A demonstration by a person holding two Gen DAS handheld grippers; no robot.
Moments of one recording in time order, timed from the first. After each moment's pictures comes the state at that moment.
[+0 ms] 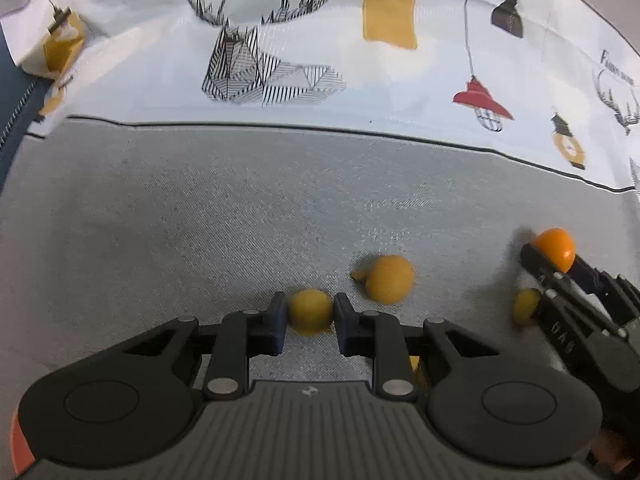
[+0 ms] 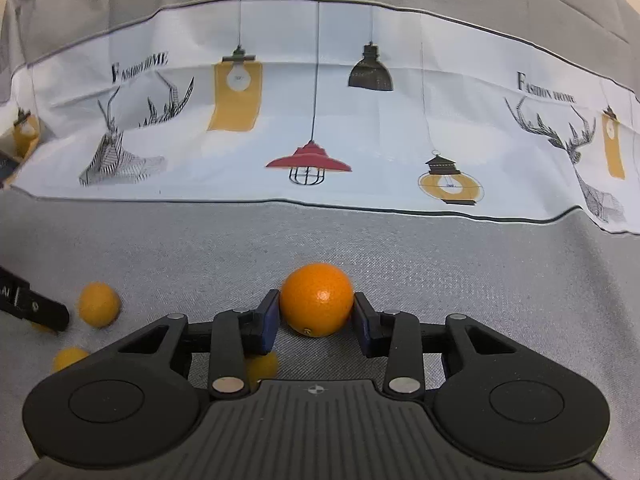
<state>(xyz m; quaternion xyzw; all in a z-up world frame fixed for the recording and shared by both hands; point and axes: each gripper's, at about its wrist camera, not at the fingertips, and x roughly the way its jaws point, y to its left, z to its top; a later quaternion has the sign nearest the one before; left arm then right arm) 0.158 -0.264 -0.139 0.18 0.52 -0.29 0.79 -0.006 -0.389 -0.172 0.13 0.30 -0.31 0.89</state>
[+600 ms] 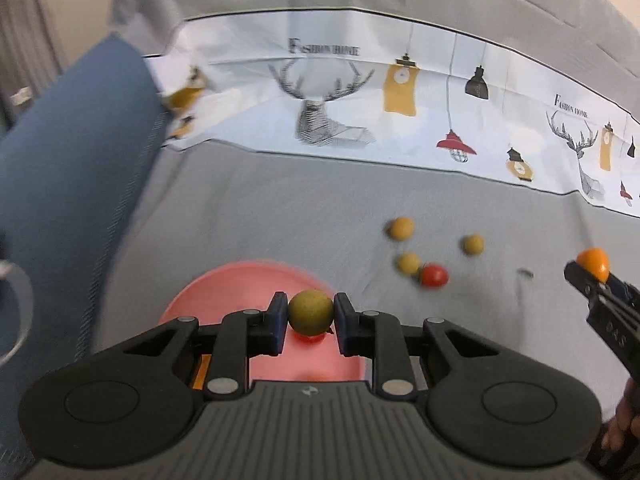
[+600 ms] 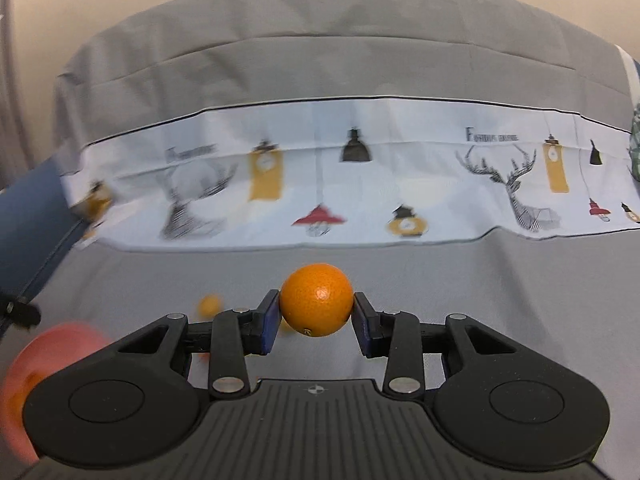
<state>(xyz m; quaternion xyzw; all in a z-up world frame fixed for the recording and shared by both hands) 0.054 -0.109 -0.010 0.15 0.44 -0.27 0.84 -0.138 -0.294 -0.062 0.15 0.24 -0.29 0.91</state>
